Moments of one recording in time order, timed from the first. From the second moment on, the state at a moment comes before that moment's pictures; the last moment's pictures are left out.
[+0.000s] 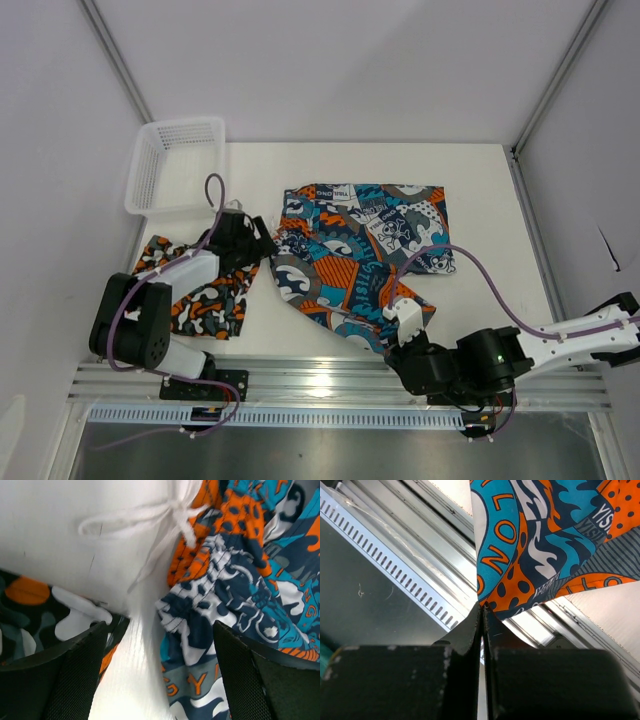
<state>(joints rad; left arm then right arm) -0.25 1.46 0.74 -0.10 0.01 -0.61 1.80 0.80 0.82 -0.97 0.62 0.97</state>
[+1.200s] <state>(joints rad) -0.13 1.40 0.52 0.14 0.08 -0.77 1.80 0.75 0.73 -0.90 0.59 0.98</state>
